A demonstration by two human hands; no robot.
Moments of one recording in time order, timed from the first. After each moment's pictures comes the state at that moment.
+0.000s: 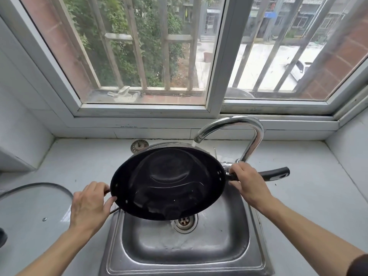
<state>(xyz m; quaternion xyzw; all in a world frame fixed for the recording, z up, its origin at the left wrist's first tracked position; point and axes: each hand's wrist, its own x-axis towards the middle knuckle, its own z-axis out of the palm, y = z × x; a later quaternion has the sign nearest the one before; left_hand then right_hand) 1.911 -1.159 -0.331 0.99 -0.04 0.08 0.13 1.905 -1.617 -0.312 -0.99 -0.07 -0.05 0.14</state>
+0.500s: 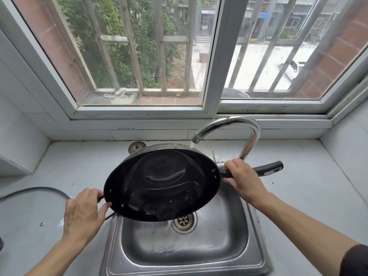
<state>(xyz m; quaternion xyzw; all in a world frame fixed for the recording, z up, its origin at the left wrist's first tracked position) 1.902 -1.153 -0.329 0.99 -0.03 0.09 0.14 1.913 -1.606 -0.302 -0.99 -0.09 -0.06 0.12</state>
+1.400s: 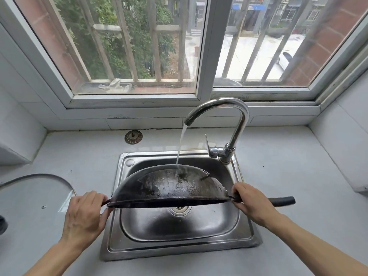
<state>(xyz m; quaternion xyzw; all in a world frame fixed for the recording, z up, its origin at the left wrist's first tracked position) 1.850 -1.147 -0.337 0.97 -0.19 0.15 0.08 1.801 -1.628 -0.332 -0.98 -0.05 0.09 0.16</state>
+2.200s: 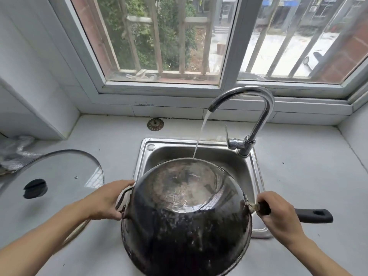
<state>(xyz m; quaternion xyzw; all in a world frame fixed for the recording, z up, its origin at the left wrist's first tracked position) 1.846 -1.111 -0.329 0.93 -0.22 -0.24 0.18 1.736 -1.608 -0.330 -0.97 -0.04 -0.11 0.22</state>
